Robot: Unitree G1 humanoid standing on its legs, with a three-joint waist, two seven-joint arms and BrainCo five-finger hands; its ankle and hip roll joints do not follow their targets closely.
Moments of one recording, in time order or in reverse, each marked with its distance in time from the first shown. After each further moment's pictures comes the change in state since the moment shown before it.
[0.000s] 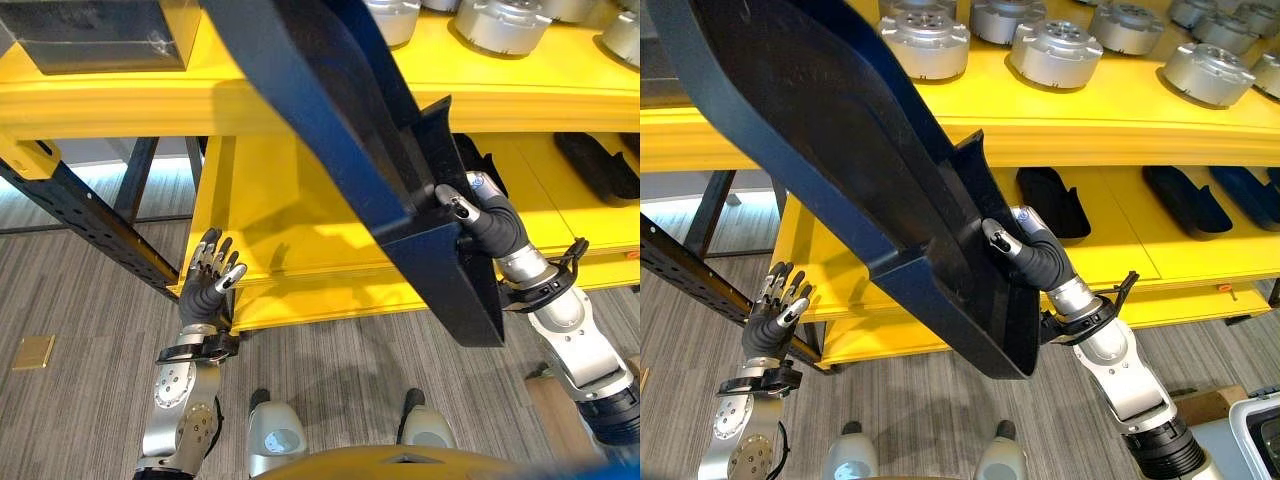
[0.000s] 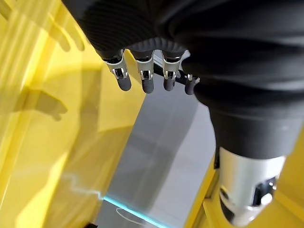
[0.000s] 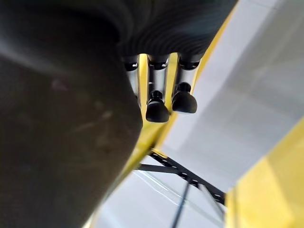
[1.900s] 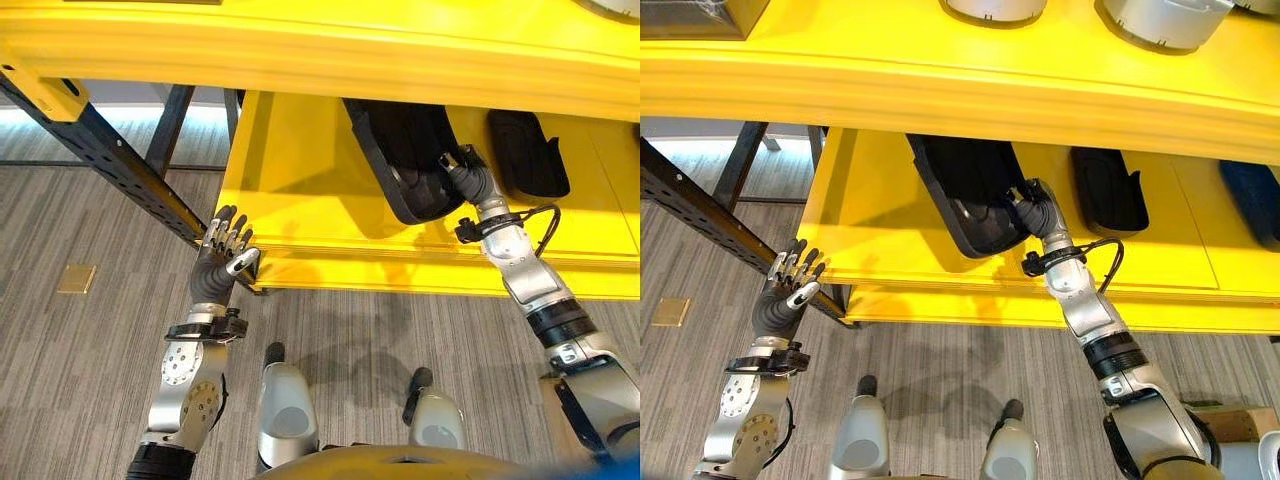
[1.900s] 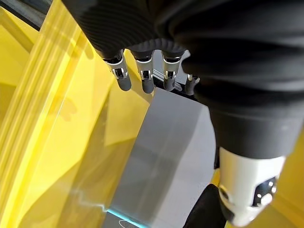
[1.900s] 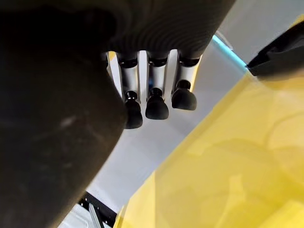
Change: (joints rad) left arm -0.111 0.055 -0.082 -0.008 -0.020 -0.012 -0.016; right arm -0.448 0.160 0.074 0.712 -0.202 0.123 -0.292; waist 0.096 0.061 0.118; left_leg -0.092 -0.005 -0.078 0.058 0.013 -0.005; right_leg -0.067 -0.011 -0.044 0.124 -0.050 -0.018
